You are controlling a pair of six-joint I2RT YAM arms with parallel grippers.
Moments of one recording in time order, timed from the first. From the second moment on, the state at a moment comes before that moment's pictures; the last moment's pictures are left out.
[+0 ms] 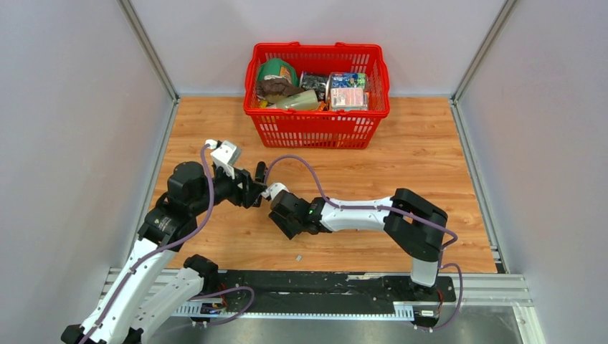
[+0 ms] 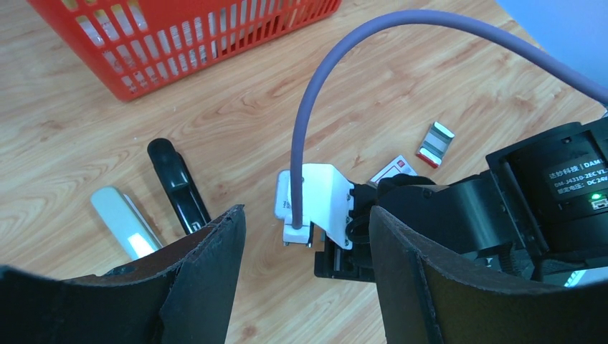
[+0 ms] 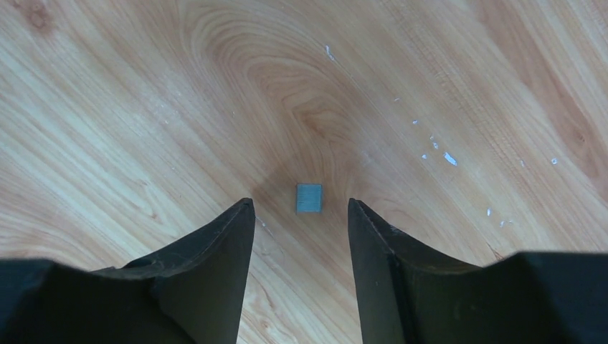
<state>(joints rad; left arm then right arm) -0.45 0.67 0.85 -0.51 0.29 -0.12 1.17 1.84 1.14 -0.27 0.21 0.26</state>
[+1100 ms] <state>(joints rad) -0.45 0.66 0.83 -0.51 0.31 -0.12 1.18 1.88 1.18 -0.30 0.25 0.28</state>
